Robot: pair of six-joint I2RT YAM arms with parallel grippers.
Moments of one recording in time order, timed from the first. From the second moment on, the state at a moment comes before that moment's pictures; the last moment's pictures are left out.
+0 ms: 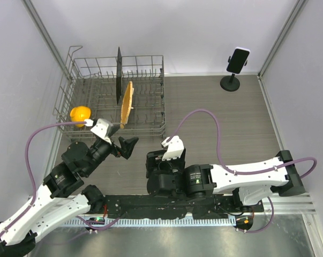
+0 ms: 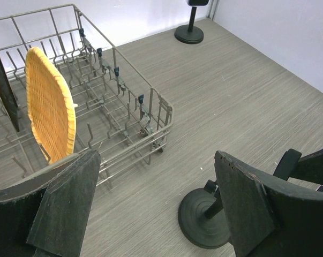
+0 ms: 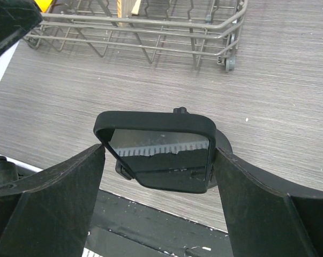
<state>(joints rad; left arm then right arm) -0.84 0.51 0.78 -0.33 -0.22 -0.10 1.63 1.40 1.30 -0.80 1.06 1.10</state>
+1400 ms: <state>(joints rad) -0.84 0.50 0.78 -0.33 -0.17 -0.10 1.61 1.64 1.53 -1.21 1.13 1.37</state>
